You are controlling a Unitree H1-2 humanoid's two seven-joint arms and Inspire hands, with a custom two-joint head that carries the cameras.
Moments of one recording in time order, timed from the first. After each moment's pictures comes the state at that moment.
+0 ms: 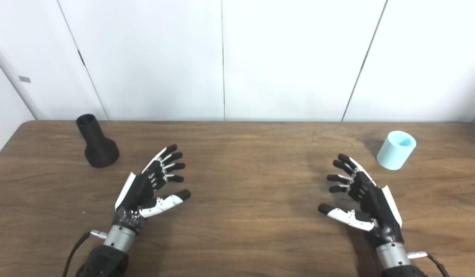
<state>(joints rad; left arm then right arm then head) -0.12 0.22 0.03 0.09 -0.10 -0.24 -0.25 0.00 -0.14 -0.05 -0.06 -0.04 -0.17 0.03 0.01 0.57</state>
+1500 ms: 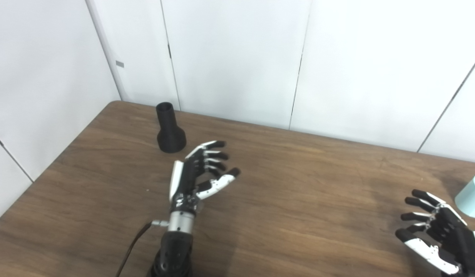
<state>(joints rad) -0.10 -0.01 0.18 0.03 0.21 -0.24 0.20 -0.01 -0.17 -0.08 -0.13 -0.04 -0.08 0.03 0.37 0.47</state>
